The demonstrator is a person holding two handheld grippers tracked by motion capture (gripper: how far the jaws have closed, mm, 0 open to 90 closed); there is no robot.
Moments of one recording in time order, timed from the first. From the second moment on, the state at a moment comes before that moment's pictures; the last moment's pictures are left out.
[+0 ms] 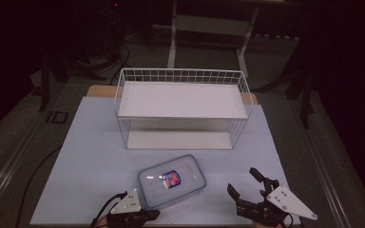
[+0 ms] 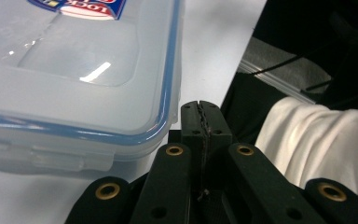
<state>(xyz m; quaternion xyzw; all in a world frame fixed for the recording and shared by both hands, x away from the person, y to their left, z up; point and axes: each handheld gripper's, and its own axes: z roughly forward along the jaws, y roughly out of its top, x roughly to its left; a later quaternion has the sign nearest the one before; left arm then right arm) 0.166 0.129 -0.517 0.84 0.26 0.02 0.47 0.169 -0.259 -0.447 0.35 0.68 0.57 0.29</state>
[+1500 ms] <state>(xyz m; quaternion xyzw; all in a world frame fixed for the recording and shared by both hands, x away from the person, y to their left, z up) 0.234 0.186 -0.494 0.79 0.34 0.10 0.49 0.170 -0.255 -0.448 0.35 0.69 0.57 0.28</state>
